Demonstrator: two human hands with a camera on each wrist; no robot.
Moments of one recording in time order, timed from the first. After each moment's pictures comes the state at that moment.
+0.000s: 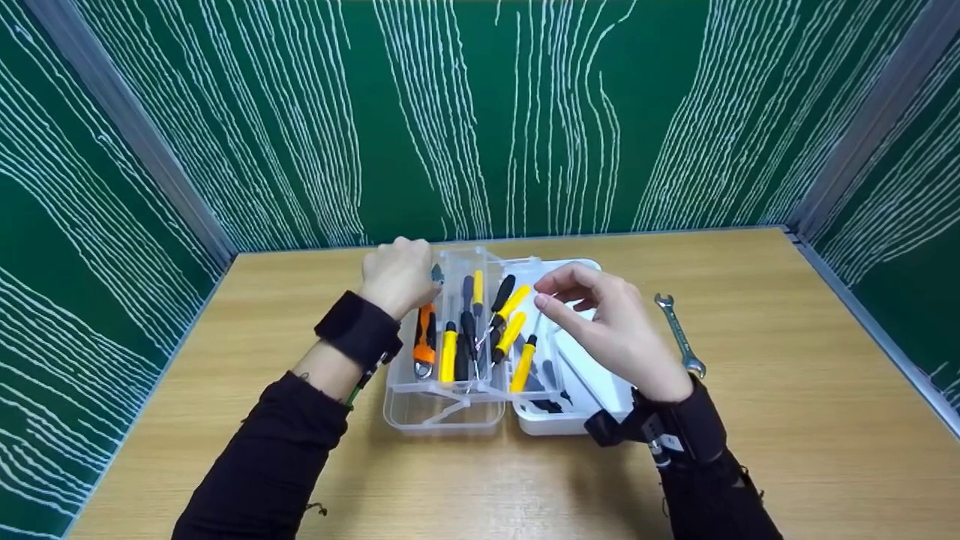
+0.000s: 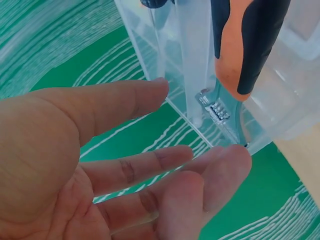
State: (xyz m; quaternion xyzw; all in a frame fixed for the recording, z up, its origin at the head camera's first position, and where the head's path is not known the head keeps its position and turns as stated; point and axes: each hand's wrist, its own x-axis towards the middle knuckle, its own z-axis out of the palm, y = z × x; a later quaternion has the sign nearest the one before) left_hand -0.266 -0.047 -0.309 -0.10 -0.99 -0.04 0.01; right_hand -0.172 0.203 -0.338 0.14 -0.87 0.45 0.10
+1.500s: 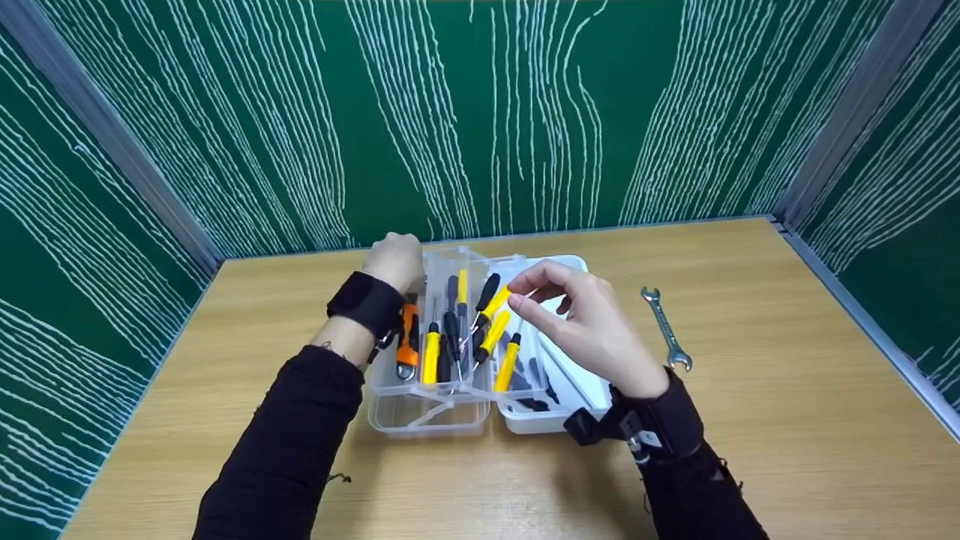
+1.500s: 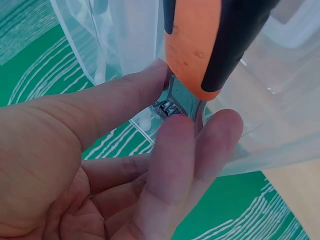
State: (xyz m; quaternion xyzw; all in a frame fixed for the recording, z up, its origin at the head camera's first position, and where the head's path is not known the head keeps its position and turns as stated) left_hand -0.305 -0.030 -0.327 -0.07 -1.00 -0.03 -0.05; right_hand -0.171 0.201 -0.337 0.15 -0.86 0.48 0.09
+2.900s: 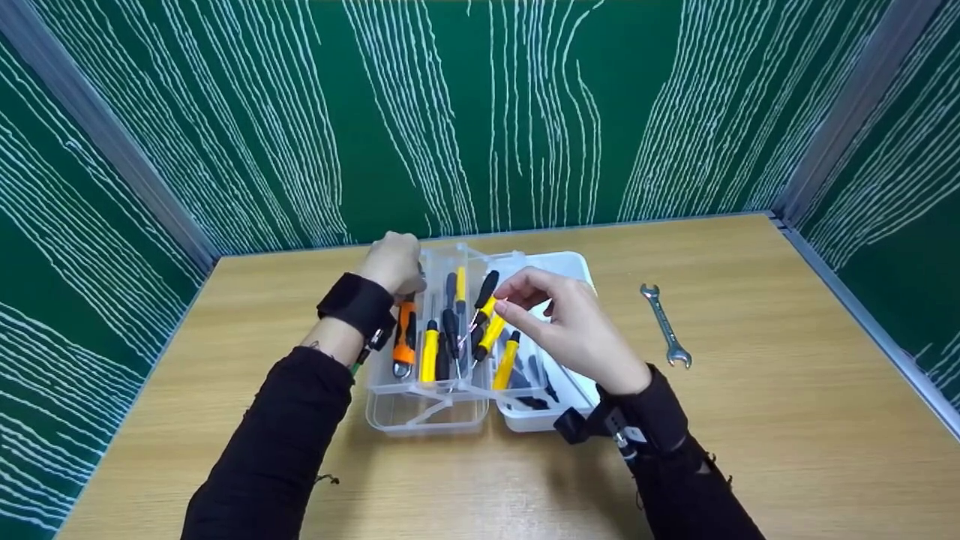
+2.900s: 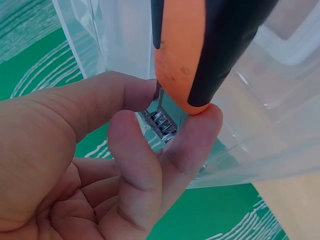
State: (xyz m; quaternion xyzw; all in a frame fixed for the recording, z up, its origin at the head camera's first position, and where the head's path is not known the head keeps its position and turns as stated) left_hand -0.313 -0.038 -0.332 -0.08 -0.98 -0.10 -0.11; right_hand -0.177 0.192 -0.348 0.17 -0.86 0.47 0.07
